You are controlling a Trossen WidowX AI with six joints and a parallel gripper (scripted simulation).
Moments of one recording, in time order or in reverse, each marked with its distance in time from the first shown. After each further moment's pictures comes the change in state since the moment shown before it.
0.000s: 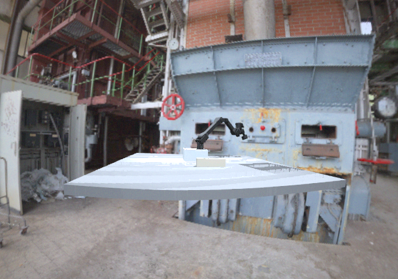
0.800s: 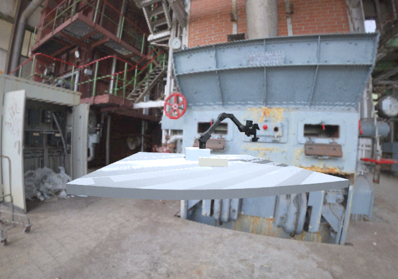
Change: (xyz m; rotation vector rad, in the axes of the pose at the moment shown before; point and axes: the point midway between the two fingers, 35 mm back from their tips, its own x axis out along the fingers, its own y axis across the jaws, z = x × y) arm -0.100 0.081 -0.152 0.210 0.281 0.342
